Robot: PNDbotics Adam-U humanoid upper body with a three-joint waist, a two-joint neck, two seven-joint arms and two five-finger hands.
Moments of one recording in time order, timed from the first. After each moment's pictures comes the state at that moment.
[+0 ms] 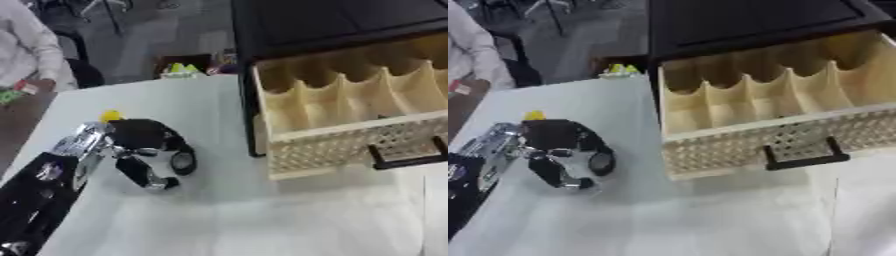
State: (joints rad) left arm -0.93 0.54 -0.25 -1.01 -1.19 -0.85 -0.26; right arm -0.71 -0.44 -0.03 -1.98 0.06 -0.13 -0.41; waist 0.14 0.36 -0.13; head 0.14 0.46
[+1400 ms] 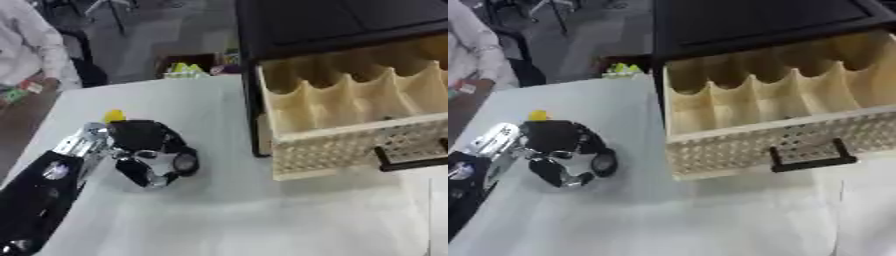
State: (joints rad) left arm -0.96 0.54 -0.25 -0.95 -1.27 -0.91 -0.14; right arm -0.70 -0.43 -0.03 -1.98 0.06 -0.12 -0.40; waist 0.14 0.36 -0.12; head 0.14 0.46
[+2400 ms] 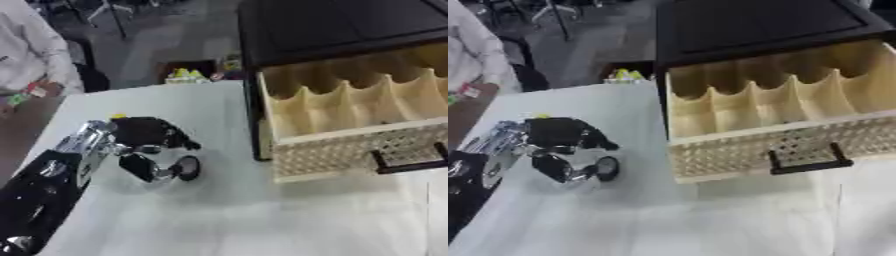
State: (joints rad) left arm -0.97 0.54 -0.26 -1.00 -1.05 -0.85 -0.25; right arm -0.70 -0.42 -0.03 -1.98 0.06 -0.12 -0.40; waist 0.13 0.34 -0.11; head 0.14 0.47
